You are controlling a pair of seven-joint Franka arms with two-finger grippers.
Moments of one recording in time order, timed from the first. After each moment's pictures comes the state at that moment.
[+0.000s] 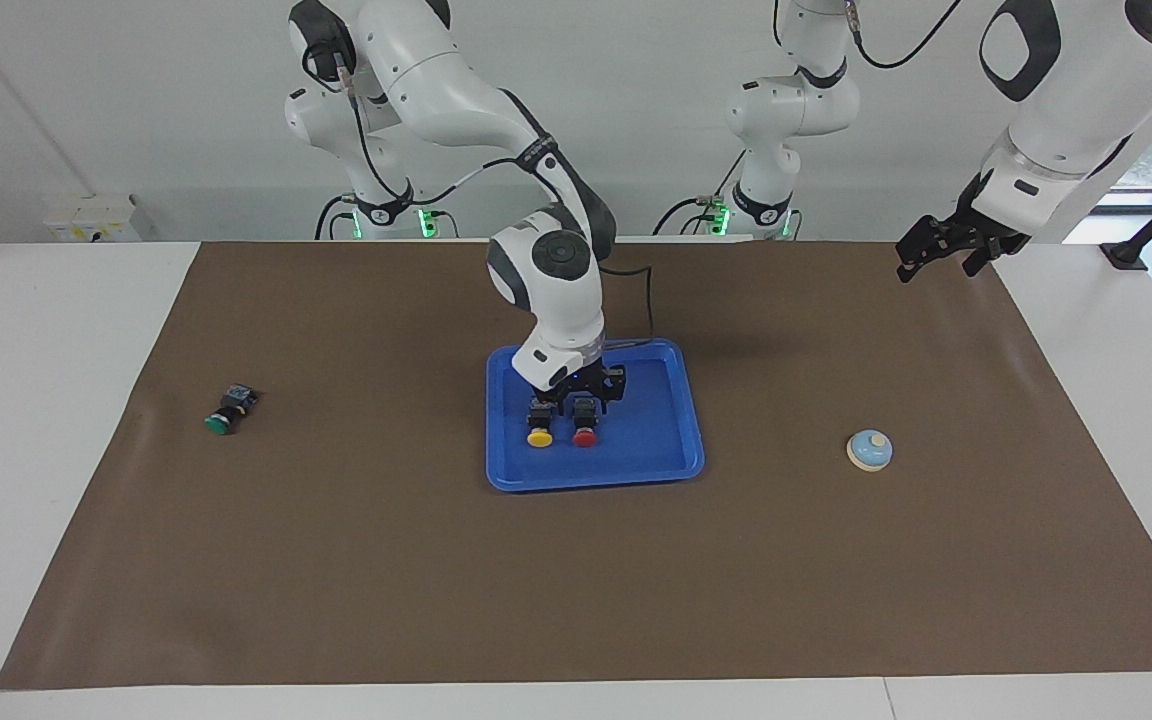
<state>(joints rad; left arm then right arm) 0.02 -0.04 -0.03 -1.67 -0.02 1.54 -0.05 0.51 0.47 0.09 -1.66 0.02 2.16 0.65</state>
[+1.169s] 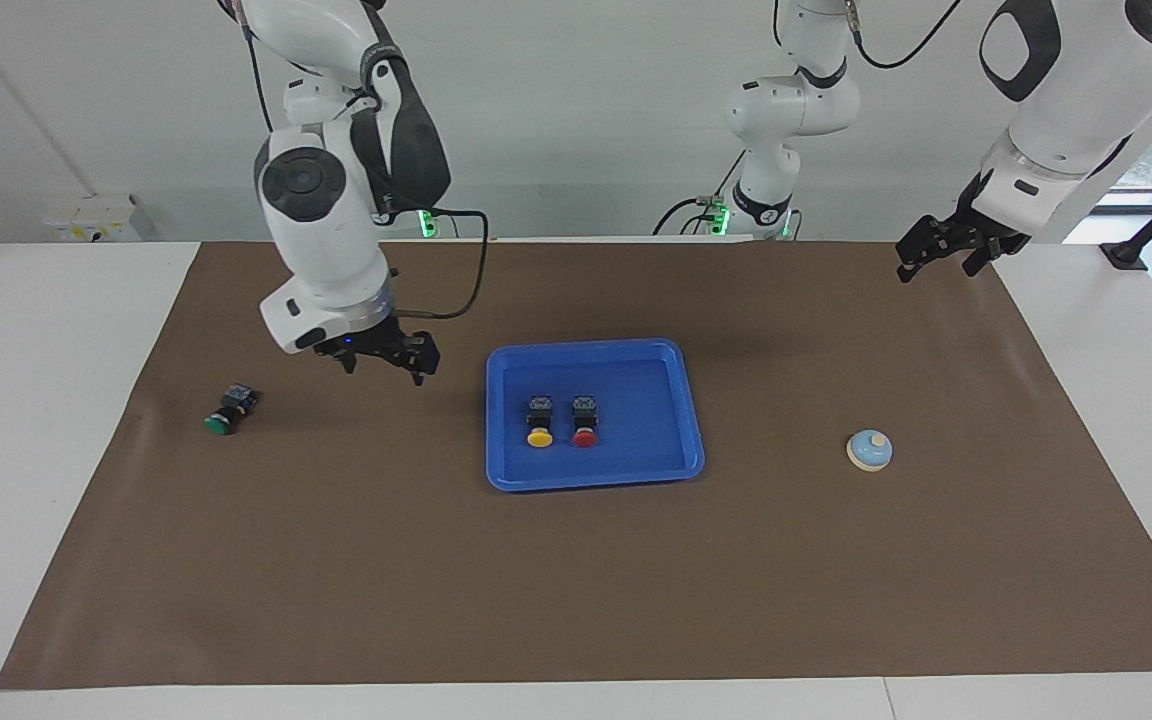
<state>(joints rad) 0.02 -0.04 -0.03 -1.67 -0.02 1.54 -0.05 -0.04 0.20 0.08 -1.72 -0.11 1.79 0.29</state>
